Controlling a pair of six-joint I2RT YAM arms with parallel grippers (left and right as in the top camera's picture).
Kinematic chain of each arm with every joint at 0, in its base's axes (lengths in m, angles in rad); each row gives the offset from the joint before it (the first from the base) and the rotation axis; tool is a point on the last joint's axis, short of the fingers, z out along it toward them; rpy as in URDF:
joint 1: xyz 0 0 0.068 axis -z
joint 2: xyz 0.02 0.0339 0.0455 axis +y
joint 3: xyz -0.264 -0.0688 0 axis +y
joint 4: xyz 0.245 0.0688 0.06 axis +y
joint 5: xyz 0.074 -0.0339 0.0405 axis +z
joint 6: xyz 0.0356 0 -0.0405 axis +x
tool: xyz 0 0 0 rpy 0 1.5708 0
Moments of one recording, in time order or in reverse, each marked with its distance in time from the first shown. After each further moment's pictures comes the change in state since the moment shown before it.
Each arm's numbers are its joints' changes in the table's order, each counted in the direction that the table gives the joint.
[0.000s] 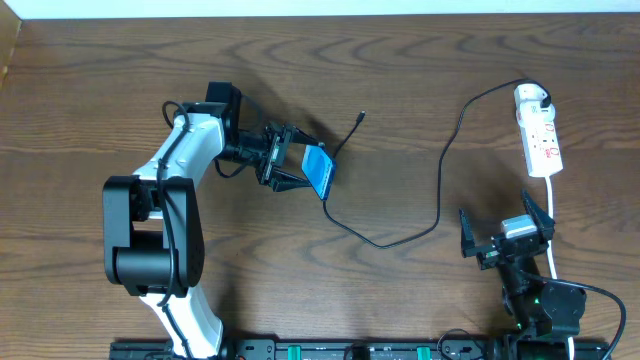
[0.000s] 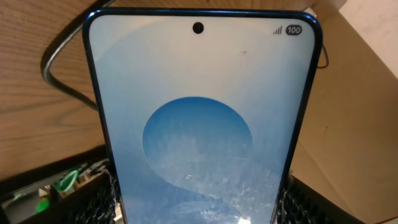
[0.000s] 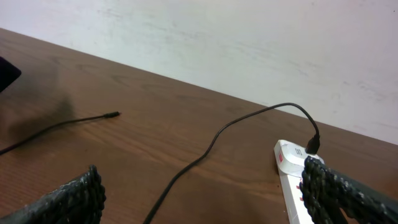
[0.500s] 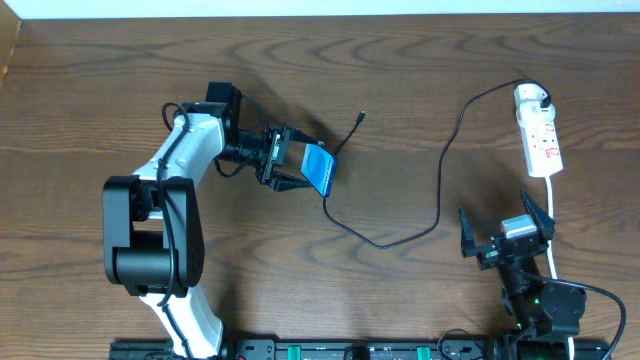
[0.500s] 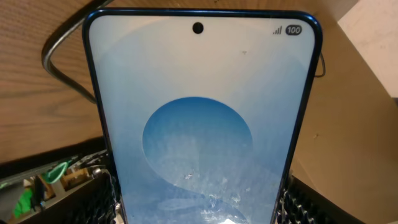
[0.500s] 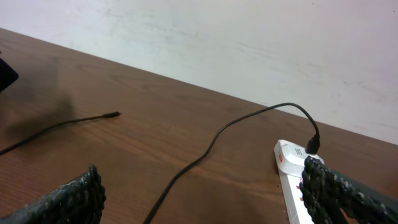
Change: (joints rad) left arm 0.000 0.000 0.000 0.000 0.000 -0.084; right arm 0.000 0.000 0.000 0.000 0.000 0.000
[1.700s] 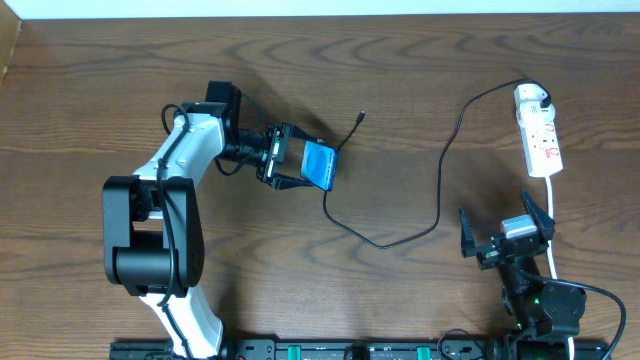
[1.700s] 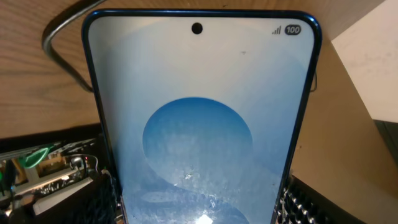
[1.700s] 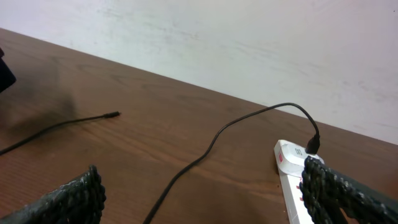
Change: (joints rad) left arm 0.000 0.000 0.000 -0.021 0.000 -0.139; right arm 0.000 0.000 0.000 0.000 0.000 0.000
